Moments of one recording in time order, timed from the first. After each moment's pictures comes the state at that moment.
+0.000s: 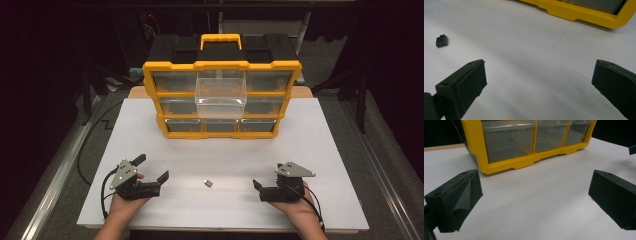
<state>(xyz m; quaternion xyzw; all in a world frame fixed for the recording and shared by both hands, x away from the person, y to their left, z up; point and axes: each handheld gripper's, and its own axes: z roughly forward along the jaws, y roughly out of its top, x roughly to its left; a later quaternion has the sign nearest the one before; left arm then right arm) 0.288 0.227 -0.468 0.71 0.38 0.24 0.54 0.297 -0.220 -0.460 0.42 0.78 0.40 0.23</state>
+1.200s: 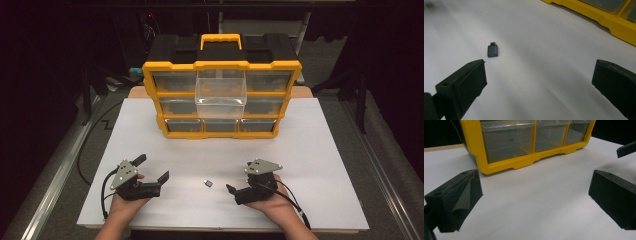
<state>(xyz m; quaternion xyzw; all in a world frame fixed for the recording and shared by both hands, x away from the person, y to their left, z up) 0.287 0.227 -0.469 0.71 0.38 0.24 0.54 0.307 -0.152 -0.452 0.32 0.84 0.40 0.17</state>
